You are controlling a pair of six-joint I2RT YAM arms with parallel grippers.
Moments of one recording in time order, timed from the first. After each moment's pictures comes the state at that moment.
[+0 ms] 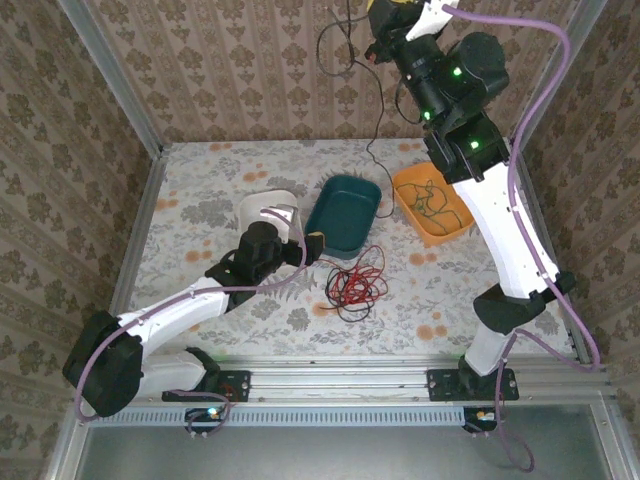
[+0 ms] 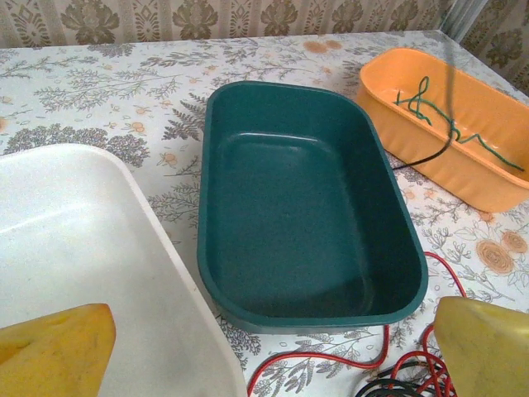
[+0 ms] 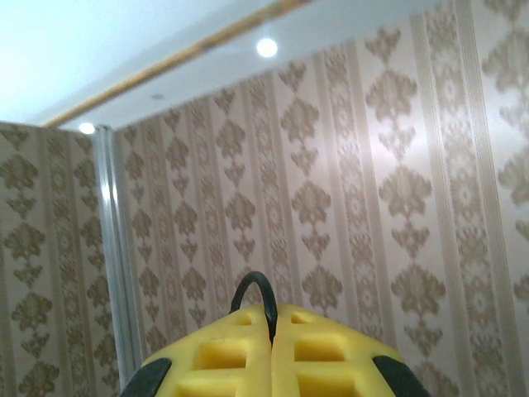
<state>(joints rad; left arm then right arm) -0.74 1.20 0.64 0.15 -0.12 -0.28 0.52 1.75 2.39 -0.11 0.10 0.06</state>
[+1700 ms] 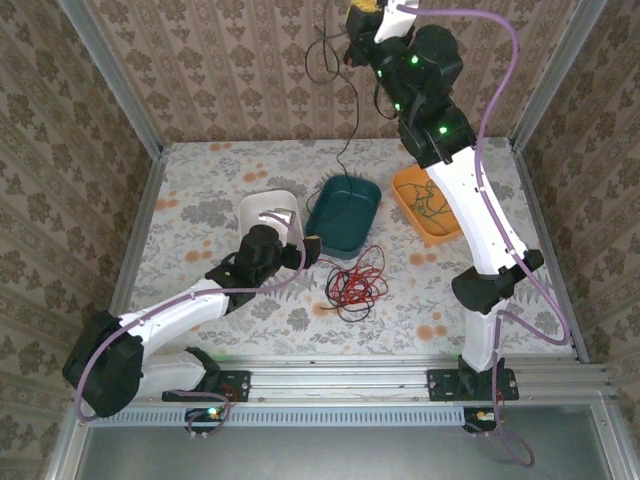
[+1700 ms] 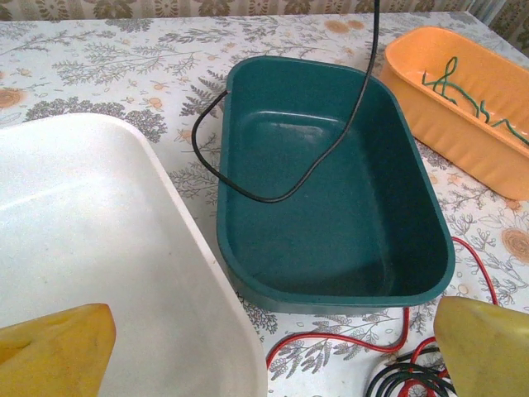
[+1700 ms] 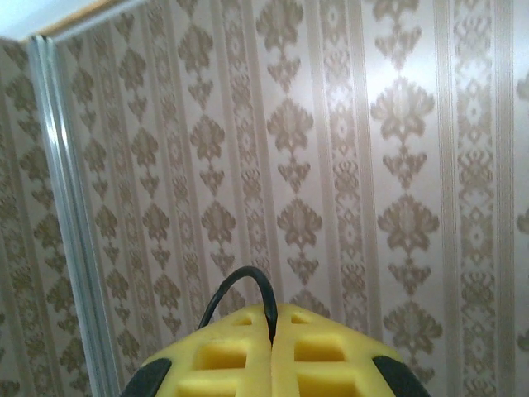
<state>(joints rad) -0.74 1.20 0.62 0.12 -0.15 -0.30 0.51 1.92 2.46 -0.22 0.14 0.04</state>
